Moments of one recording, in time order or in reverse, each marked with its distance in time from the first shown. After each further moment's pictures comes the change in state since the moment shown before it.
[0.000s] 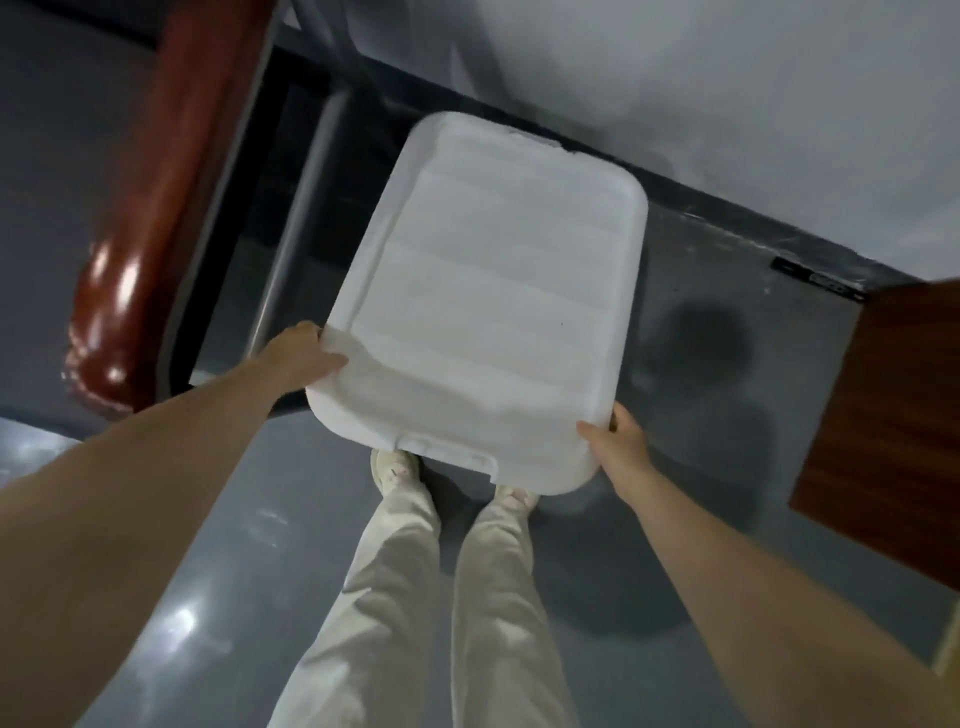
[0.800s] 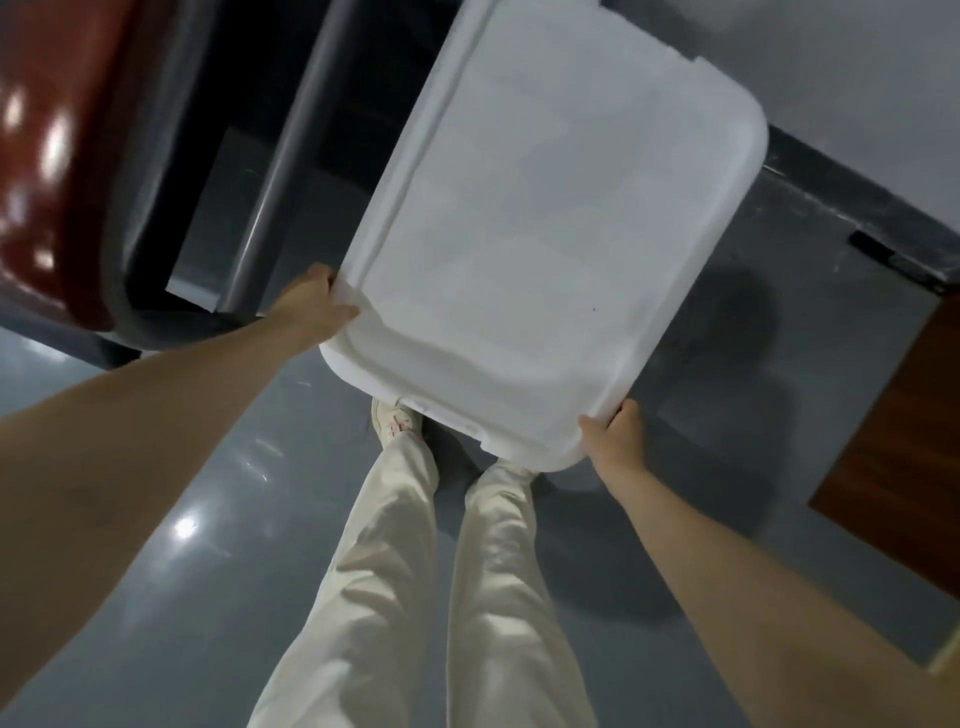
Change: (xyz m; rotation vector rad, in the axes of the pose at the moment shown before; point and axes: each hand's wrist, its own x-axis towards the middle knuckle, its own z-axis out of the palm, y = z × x) left_hand 0.039 -0.044 0.067 -0.150 0.074 0.005; right_hand 0.038 0.066 0.044 -0.284 0.082 0.025
